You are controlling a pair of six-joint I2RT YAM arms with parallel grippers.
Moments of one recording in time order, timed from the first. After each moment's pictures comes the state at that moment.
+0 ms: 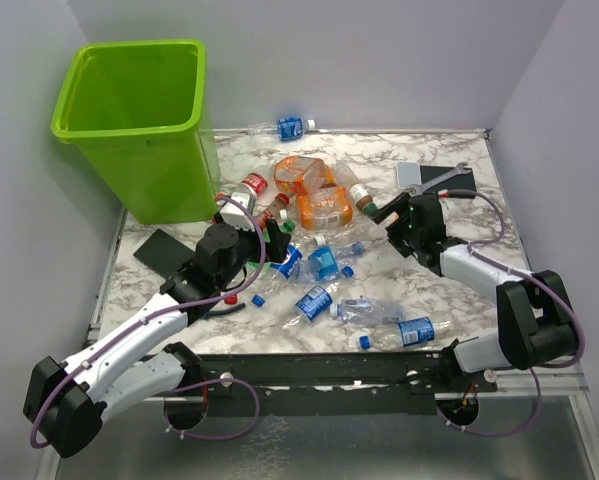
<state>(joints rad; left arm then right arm) -0.68 0.91 0.62 0.02 -0.18 -0.38 0.29 1.42 0.65 0.13 0.06 1.07</state>
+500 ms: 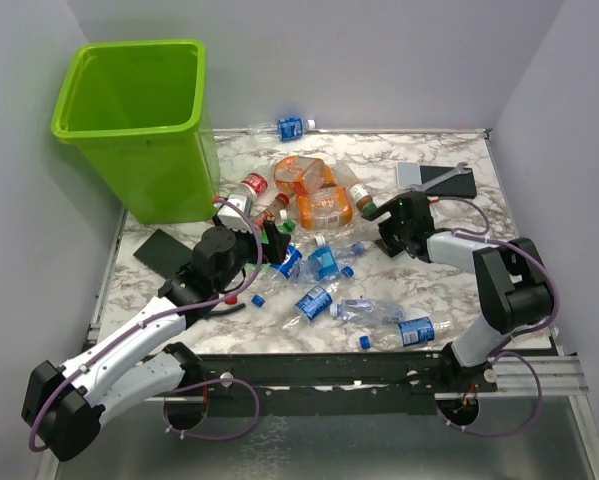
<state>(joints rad) -0.68 0.88 0.60 0.04 -0.18 -0.40 0.28 1.63 0.76 0.11 0.00 1.22</state>
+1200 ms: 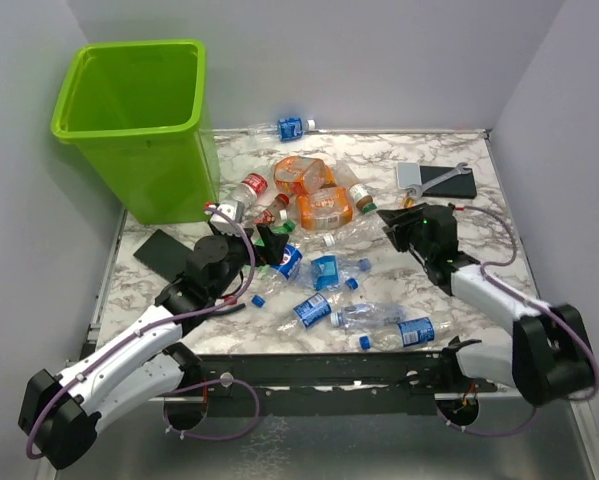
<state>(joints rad) -0.68 0.84 0.55 0.10 -0.18 -0.41 0.28 1.32 0.55 0.26 0.02 1.34</state>
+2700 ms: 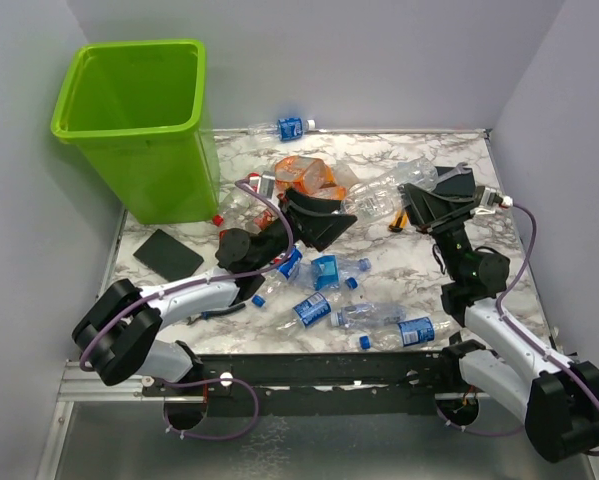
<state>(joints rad) -0.80 1.37 0.66 1.23 0.25 -0.96 0.27 0.93 0.37 1.19 -0.19 1.38</state>
